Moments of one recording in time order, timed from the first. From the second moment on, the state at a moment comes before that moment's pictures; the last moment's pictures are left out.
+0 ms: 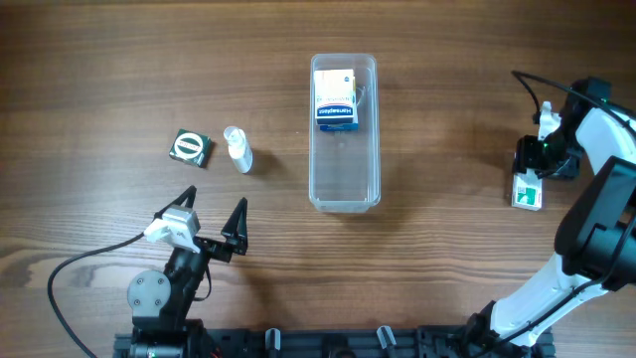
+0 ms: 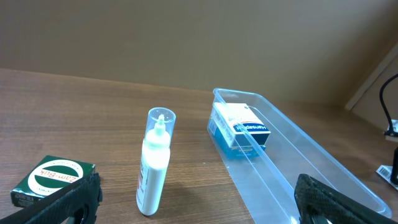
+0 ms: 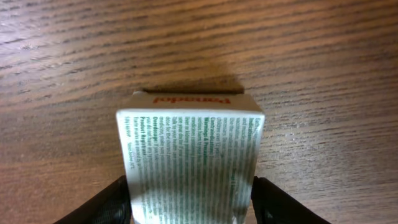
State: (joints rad) left arm -0.02 0.01 0.01 -0.05 0.30 -0.24; right arm -0.42 1.99 1.33 -0.87 0.05 -0.24
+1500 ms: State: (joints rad) left arm -0.02 0.01 0.01 -0.05 0.30 -0.24; right arm 0.36 1.84 1.86 -0.84 -0.05 0.11
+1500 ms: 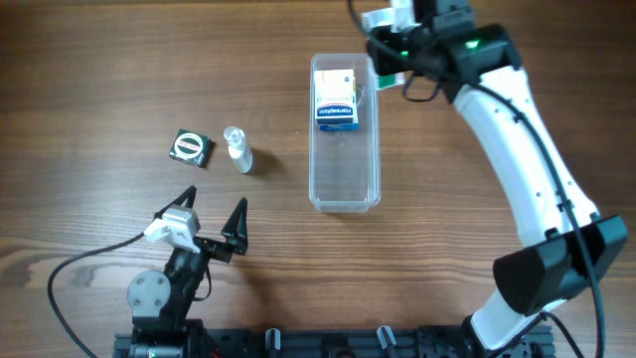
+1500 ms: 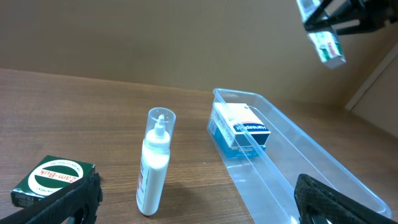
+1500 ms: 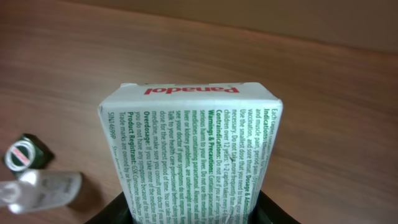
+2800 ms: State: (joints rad) left arm -0.02 0.01 0.01 -0.05 0.30 -0.24; right arm 0.46 2.12 1.86 -0.72 -0.02 0.31
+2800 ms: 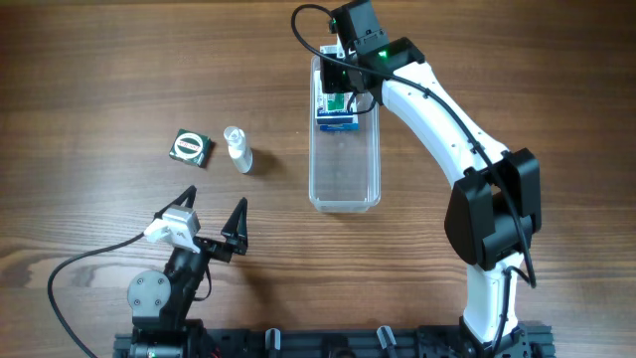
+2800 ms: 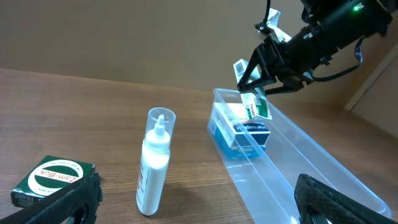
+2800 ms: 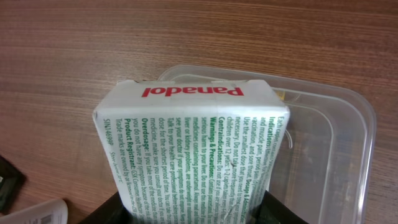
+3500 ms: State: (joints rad) left arm -0.02 0.01 0.01 -0.05 0.30 -0.24; right arm 0.46 2.12 1.86 -0.75 -0.02 0.31
